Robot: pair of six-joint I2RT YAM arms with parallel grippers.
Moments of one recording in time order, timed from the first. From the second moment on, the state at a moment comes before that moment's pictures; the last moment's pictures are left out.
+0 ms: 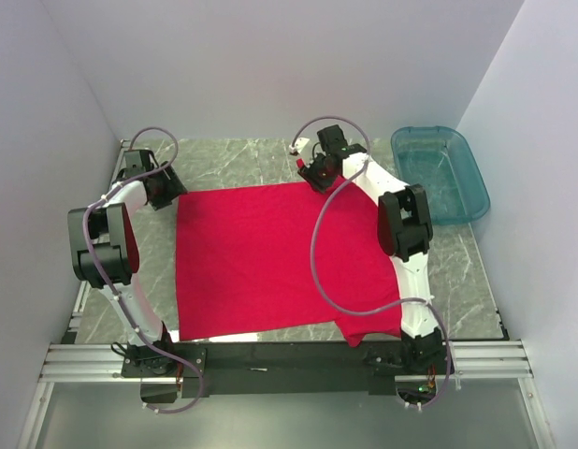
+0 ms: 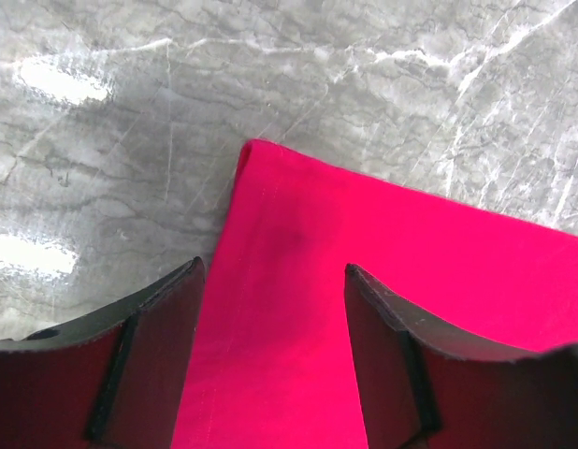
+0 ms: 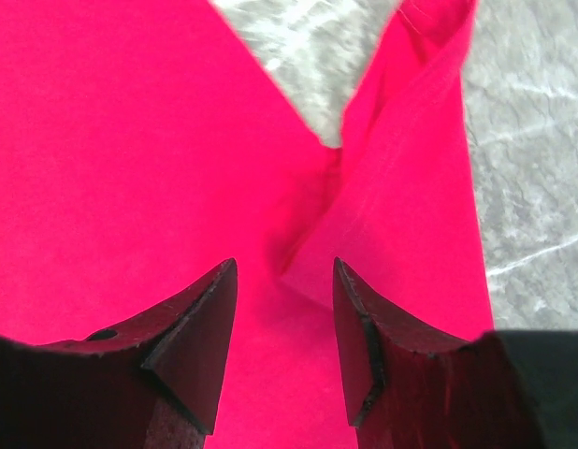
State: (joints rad) left arm 0.16 1.88 1.27 -0.24 0.19 -0.44; right arm 0.36 2.28 1.93 -0.62 -0.21 -0.62
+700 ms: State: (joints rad) left arm 0.16 1.88 1.28 -0.24 0.16 -0.43; right arm 0.36 2.39 2.02 -0.67 -0.10 -0.58
